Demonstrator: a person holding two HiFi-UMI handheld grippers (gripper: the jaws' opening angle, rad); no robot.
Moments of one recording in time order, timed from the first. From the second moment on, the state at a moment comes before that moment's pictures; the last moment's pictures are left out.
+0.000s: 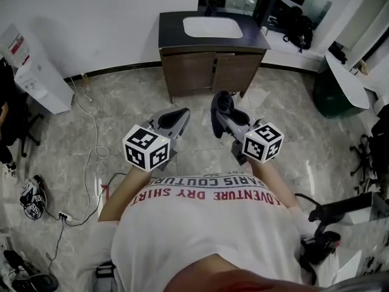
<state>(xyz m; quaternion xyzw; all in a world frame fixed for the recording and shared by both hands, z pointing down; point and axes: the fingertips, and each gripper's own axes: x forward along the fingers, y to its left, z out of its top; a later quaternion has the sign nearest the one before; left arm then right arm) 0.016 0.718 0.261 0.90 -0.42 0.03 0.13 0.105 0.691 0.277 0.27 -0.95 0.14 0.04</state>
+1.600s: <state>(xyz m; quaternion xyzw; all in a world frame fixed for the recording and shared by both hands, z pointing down) 0.208 0.939 0.269 0.89 -0.44 0.04 0.13 0.269 0.925 0.285 0.22 -0.97 0.13 0.05</state>
